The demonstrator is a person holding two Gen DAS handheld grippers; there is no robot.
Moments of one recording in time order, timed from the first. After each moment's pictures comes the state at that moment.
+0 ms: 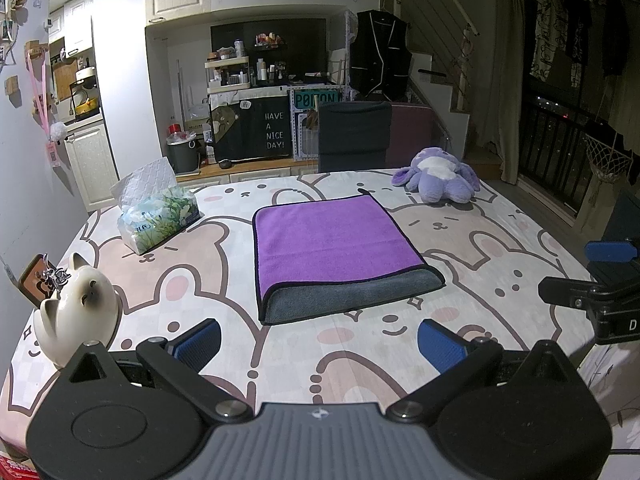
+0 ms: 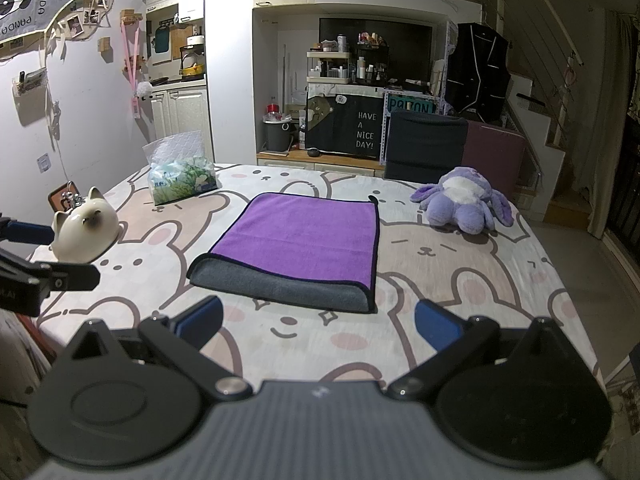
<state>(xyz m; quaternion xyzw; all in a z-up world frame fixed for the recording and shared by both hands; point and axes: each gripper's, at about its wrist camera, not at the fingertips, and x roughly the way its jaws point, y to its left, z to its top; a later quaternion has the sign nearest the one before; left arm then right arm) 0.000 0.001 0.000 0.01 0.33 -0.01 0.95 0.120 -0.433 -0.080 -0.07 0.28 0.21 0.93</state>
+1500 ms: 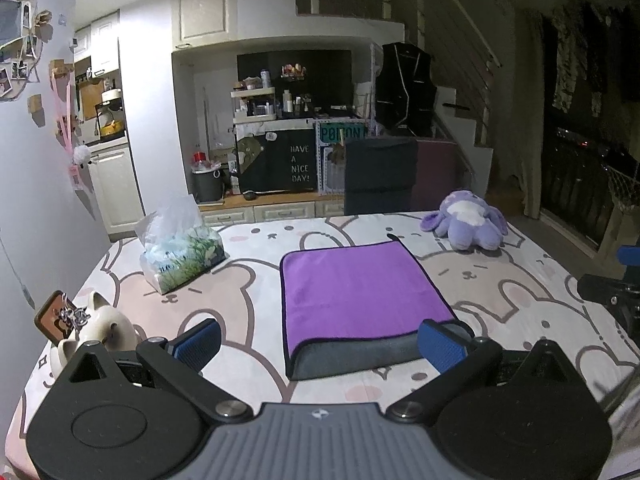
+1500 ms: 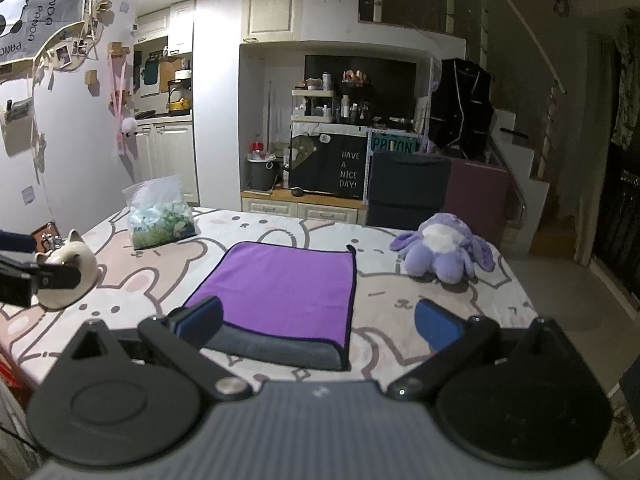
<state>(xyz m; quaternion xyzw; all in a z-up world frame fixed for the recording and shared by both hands) 0.036 0.012 0.024 0.01 0.27 0.03 0.96 0.142 -0.436 -0.065 -0.06 0.22 0.19 0.95</state>
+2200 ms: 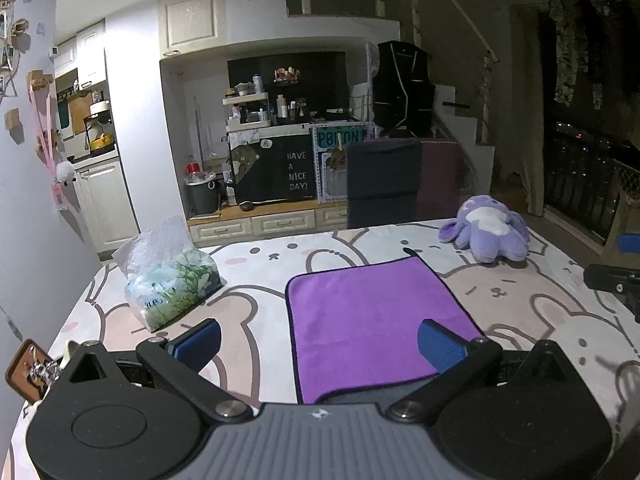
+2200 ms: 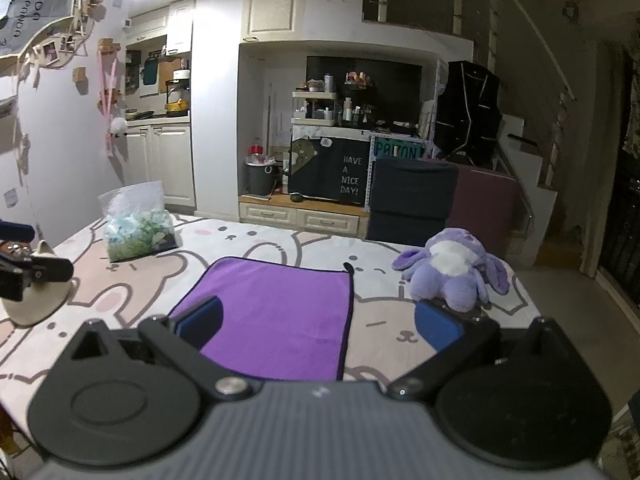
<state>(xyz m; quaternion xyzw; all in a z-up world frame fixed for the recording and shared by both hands) 0.129 0.035 0.005 0.03 0.26 0.02 0.96 0.216 -0.424 -0.079 -0.07 0.21 0.20 0.95</state>
